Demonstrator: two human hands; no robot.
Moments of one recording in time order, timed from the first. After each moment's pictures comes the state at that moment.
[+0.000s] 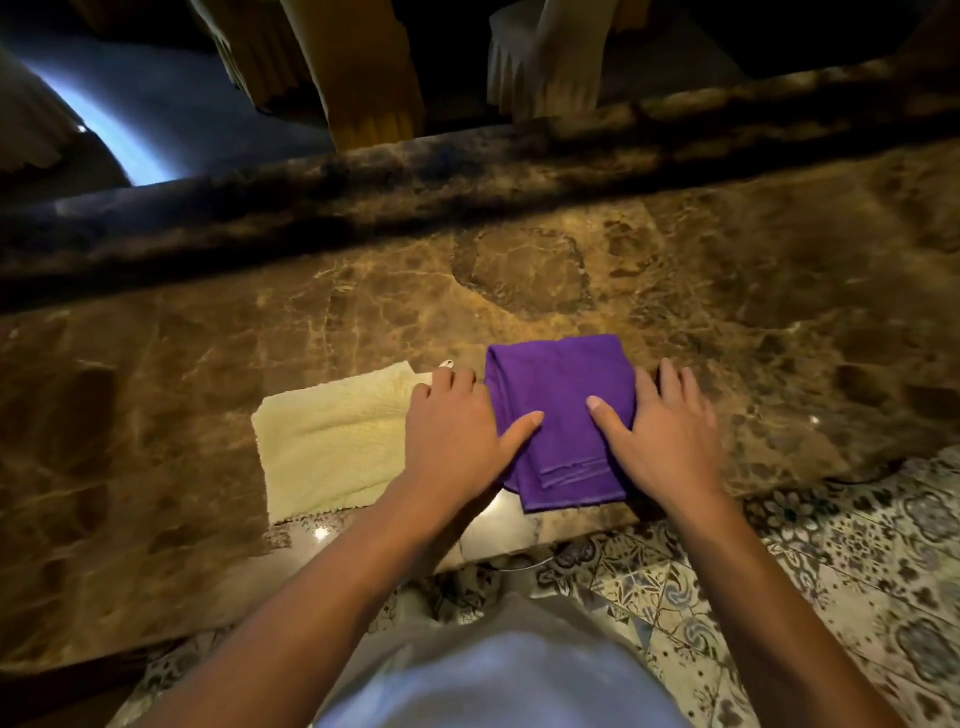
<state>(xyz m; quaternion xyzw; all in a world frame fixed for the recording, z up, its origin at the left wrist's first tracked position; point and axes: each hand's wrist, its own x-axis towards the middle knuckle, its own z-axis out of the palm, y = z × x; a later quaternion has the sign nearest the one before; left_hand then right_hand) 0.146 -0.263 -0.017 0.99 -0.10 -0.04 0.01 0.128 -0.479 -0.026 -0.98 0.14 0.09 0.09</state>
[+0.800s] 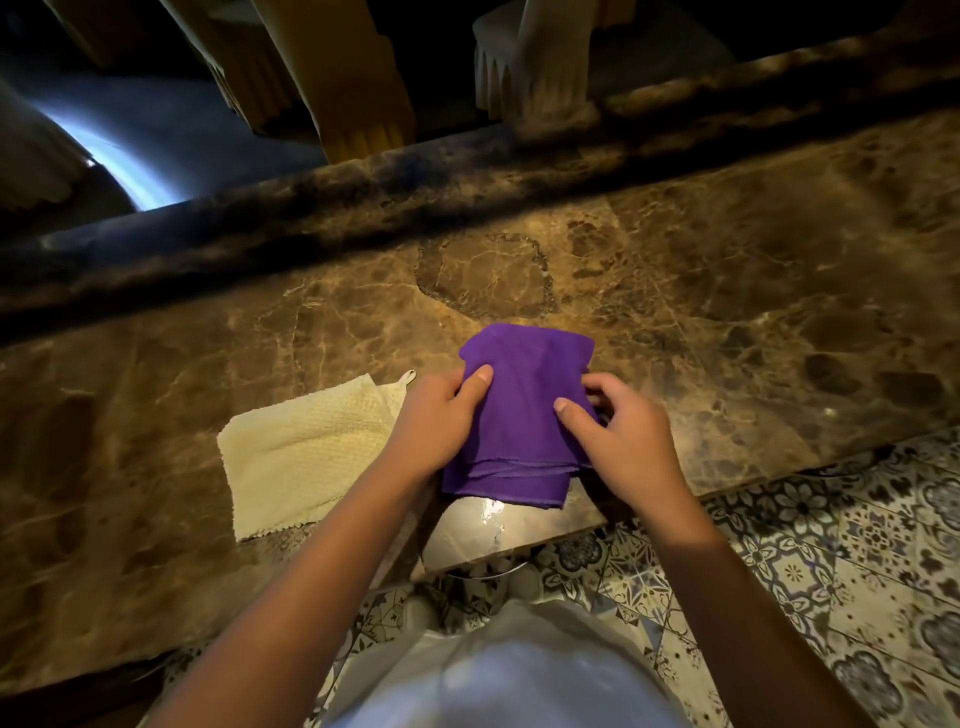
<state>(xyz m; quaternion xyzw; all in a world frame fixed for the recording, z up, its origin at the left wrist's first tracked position) 0.167 -0.290 -0.007 0.89 0.01 -0.11 0.45 0.118 -0.491 -0.016 -0.86 0.12 0.03 0.49</state>
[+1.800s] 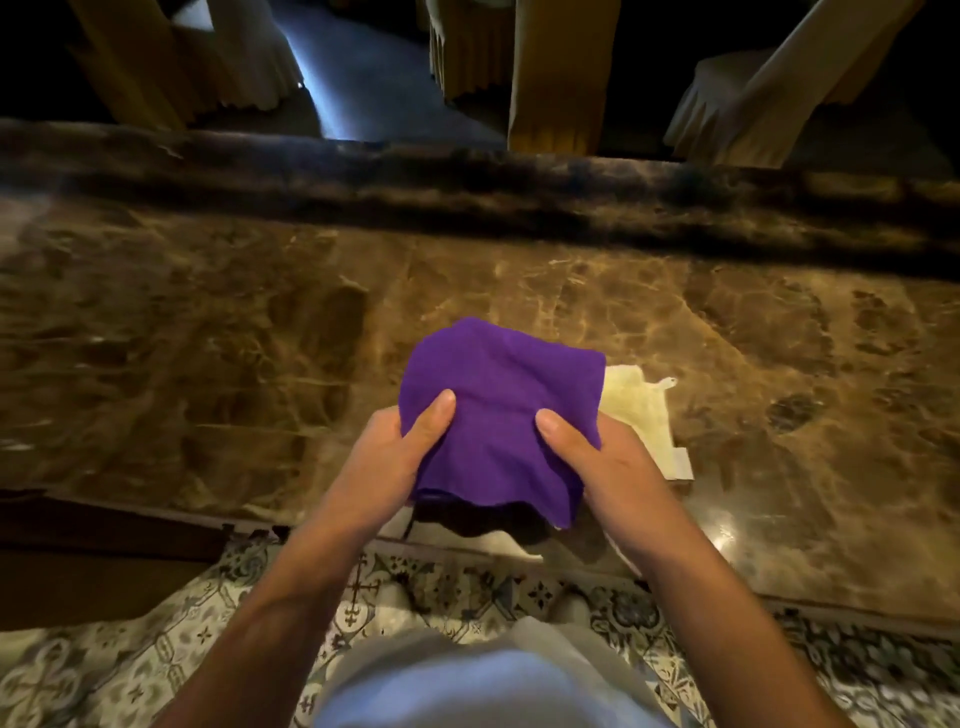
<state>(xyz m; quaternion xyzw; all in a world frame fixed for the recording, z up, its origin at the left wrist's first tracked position) 0.033 -0.016 0.040 0.67 0.18 -0.02 0.71 0.081 -0.217 0.042 -0.69 -0.08 0.24 0.67</state>
